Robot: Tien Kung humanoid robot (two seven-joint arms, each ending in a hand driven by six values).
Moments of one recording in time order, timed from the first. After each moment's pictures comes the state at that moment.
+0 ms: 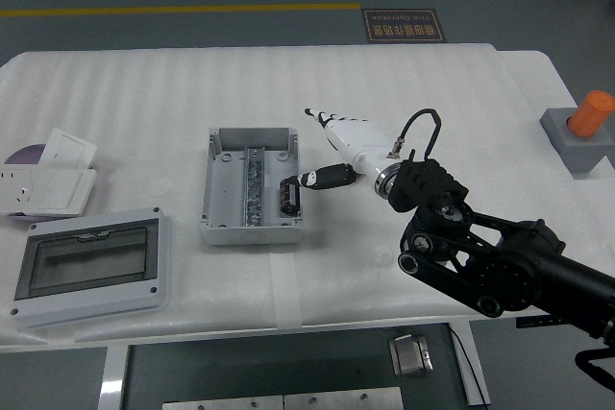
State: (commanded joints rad) left arm 0.02 0.25 -0.60 -0.18 0.73 -0.06 0.33; right arm 0.69 -0.23 0.53 1.22 -1.86 -0.18 -0.46
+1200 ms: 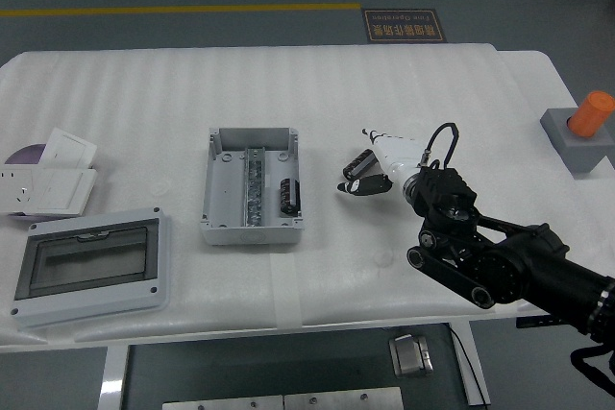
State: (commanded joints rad) left arm 0.01 0.25 -0.58 -0.18 0.69 -0.06 0.29; right arm 0.70 -0.19 0.47 0.99 -1.85 -0.17 -0.51
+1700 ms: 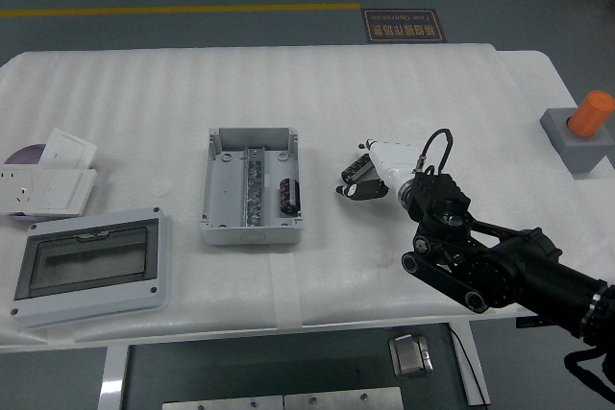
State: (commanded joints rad) left arm 0.01 0.25 -0.55 -0.18 0.66 -0.06 0.26; right arm 0.70 -0.16 0.46 0.97 -1.85 -0.19 -0.52
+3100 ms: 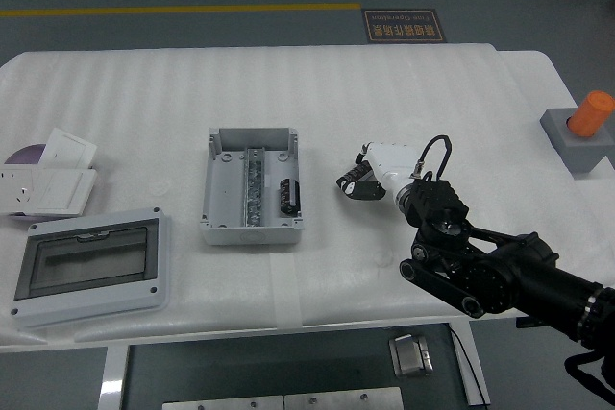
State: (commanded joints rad) left arm 0.00 0.24 -0.57 -0.18 0.67 -0.03 0.21; right arm 0.69 -0.16 0.42 0.96 -1.85 -0.27 -0.49
